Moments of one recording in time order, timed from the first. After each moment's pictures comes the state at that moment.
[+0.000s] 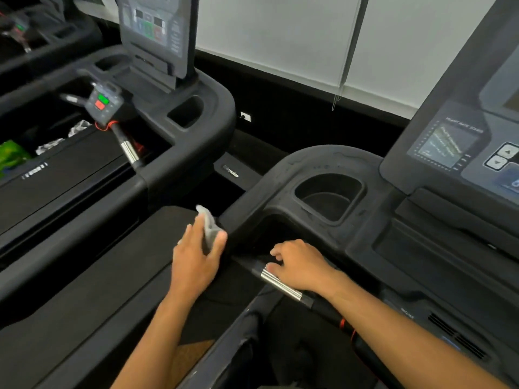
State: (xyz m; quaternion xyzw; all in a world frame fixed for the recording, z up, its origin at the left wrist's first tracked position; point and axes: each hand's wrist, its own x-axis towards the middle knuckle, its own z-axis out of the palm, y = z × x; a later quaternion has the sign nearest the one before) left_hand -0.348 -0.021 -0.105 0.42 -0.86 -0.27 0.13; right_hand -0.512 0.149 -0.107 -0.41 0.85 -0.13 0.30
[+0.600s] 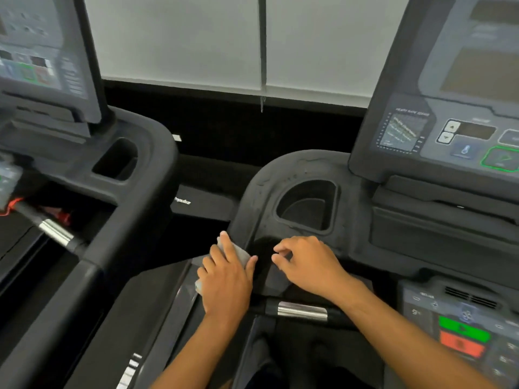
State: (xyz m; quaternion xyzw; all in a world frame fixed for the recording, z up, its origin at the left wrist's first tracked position) left_hand -0.446 -0.055 -0.141 0.23 -0.97 0.02 -0.07; right_hand -0.526 0.110 -0.084 -0.21 0.93 -0.23 0.18
